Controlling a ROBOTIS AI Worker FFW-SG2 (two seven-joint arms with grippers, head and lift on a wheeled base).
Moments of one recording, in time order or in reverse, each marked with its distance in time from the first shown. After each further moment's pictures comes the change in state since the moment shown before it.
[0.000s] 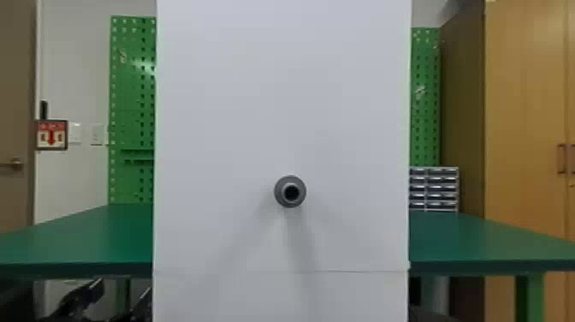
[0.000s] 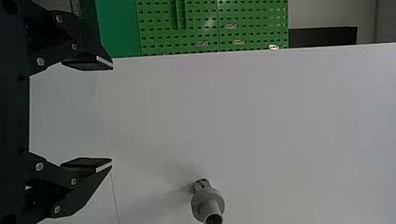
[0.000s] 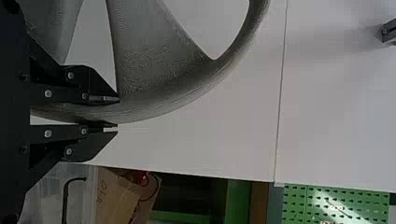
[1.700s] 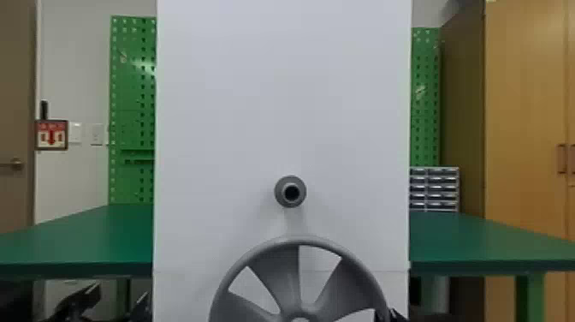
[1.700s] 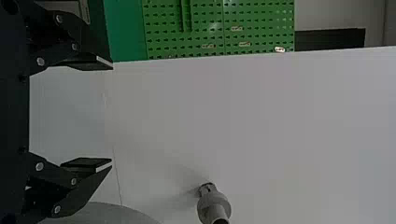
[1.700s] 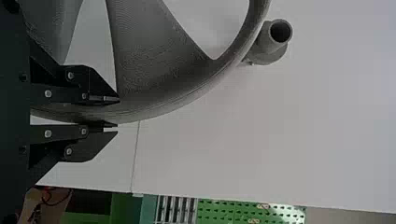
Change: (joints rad) left arm 0.005 0.000 0.009 -0.001 0.000 0.018 0.000; right arm -0.096 0.064 0.057 -0.630 0.123 0.597 -0.001
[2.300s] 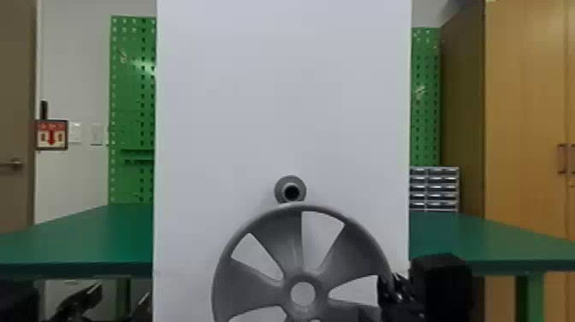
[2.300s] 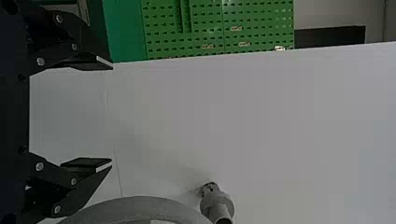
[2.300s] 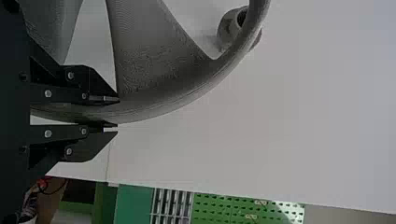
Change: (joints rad) left arm -0.001 0.000 -0.012 -0.001 -0.029 0.004 0.000; right arm -0.120 0.000 0.021 -0.153 0.018 0.311 -0.001
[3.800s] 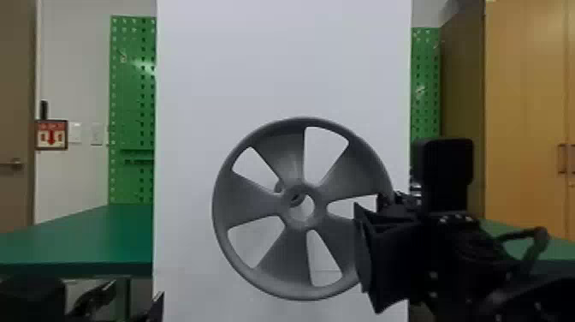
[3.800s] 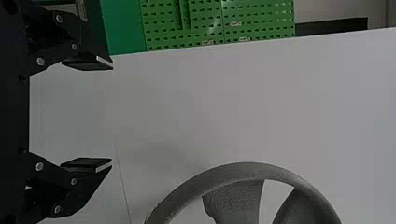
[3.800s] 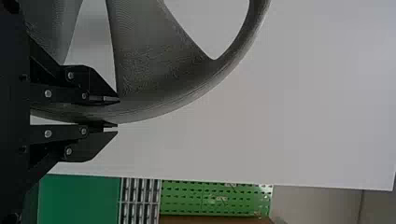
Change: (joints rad) left arm -0.021 0.005 -0.056 0.000 -0.037 0.025 0.028; right arm -0.344 -0.009 0.033 -0.082 -0.140 0.356 -0.160
